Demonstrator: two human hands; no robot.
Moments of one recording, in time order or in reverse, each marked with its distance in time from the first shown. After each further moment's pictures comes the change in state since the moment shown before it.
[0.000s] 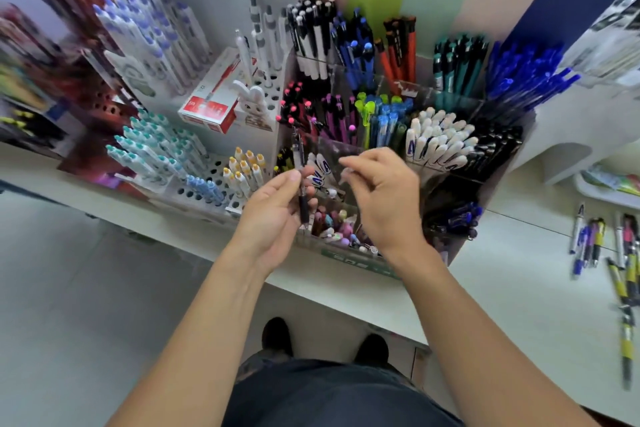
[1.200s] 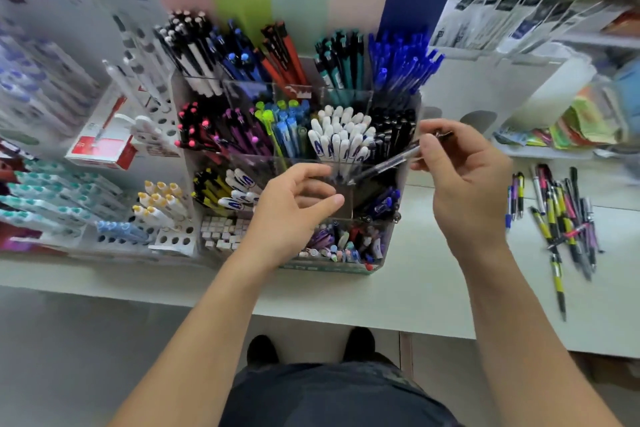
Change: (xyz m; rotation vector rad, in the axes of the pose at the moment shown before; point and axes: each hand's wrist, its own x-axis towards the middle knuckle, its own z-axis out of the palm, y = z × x) left_hand 0.002 -0.027 0.091 0.783 -0.333 0.225; right_hand -0.014 0.039 -0.148 0.389 0.351 0.329
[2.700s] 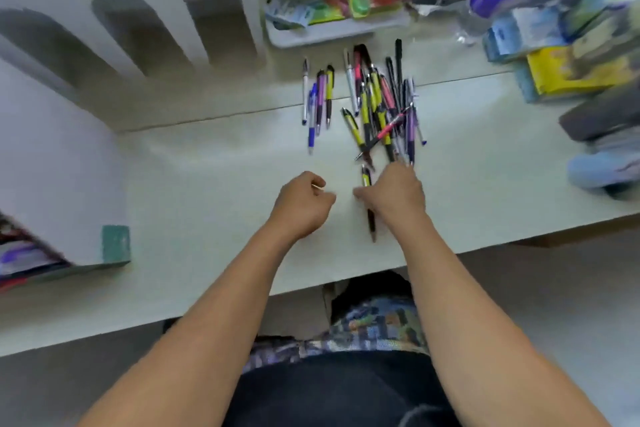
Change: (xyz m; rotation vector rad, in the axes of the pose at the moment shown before) left_hand 0.057 -0.092 0.444 0.458 -0.350 -0.406; right_hand -0.004 0.262 -0.335 -0.946 -0.194 0.912
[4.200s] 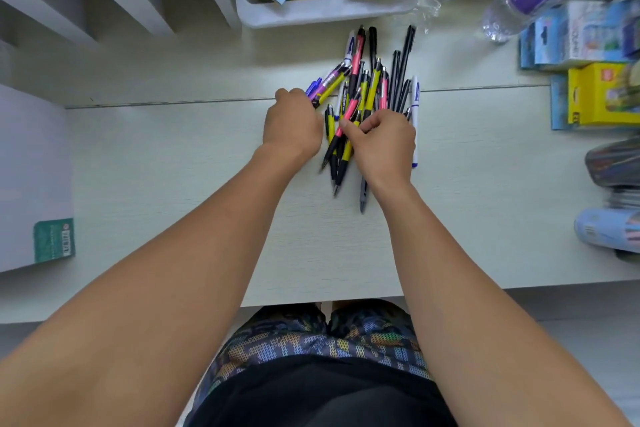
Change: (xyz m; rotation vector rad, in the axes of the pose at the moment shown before) left_hand 0.128 0.102 0.014 0.512 0.308 -0.015; right_hand 0.119 -0.012 -0.025 0.386 0.119 -0.197
